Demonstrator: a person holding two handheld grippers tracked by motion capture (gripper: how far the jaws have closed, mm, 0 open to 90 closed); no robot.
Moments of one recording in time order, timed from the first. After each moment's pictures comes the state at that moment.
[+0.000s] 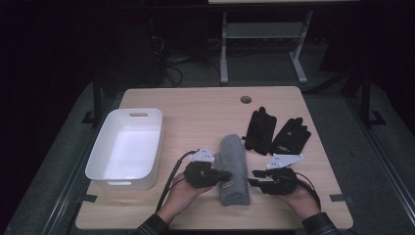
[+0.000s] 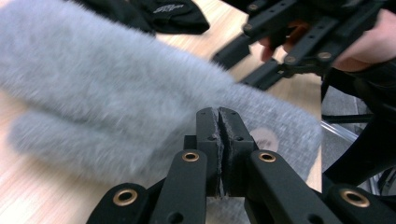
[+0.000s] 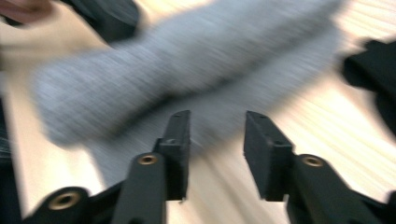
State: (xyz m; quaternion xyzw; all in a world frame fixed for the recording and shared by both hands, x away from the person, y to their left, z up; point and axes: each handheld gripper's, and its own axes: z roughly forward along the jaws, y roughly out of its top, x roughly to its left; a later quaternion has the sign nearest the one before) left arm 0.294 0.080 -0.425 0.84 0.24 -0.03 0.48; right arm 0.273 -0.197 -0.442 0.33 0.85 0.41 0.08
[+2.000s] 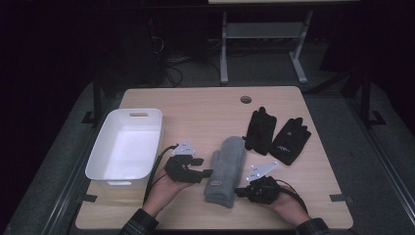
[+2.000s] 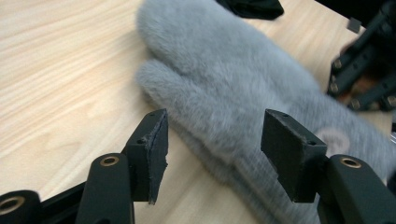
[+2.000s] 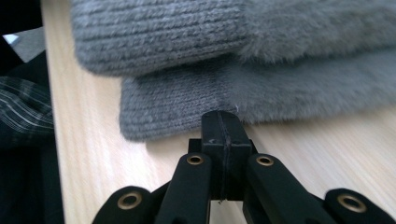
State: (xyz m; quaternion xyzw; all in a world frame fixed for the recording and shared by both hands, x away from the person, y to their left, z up) left arm 0.308 0.132 -0.420 0.84 0.32 0.04 0.43; right arm 0.265 -0.142 -0.464 0.25 0.89 0.38 0.00
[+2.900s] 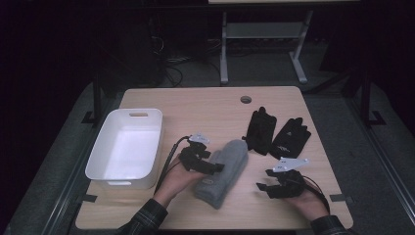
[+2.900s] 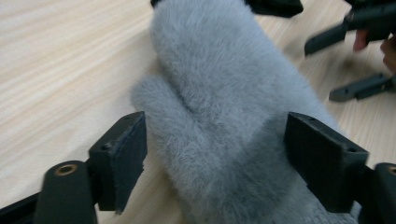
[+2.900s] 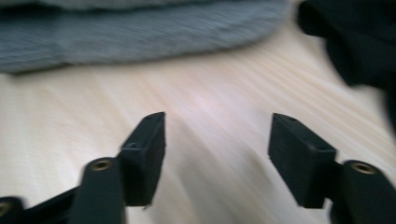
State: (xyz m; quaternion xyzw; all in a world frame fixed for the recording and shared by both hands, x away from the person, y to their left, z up) left arm 0.343 0.094 -0.431 0.86 0.34 -0.01 0.39; right arm 0.273 -0.218 -0.462 0.36 0.85 0.37 0.11
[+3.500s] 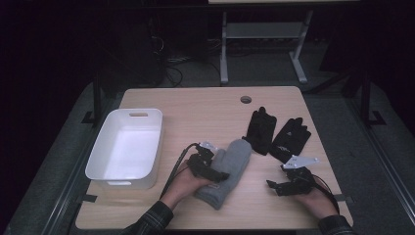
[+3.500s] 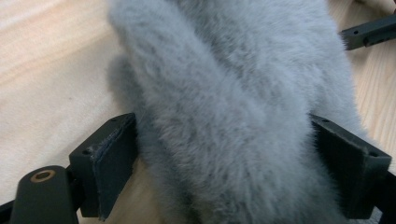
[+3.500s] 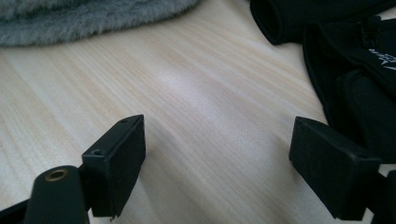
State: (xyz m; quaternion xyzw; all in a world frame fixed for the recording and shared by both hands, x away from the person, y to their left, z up) left arm 0.343 0.078 -0.461 0.87 0.34 -0.03 0.36; right arm 0.284 -0.245 -0.478 0.39 0.84 0.35 0.14
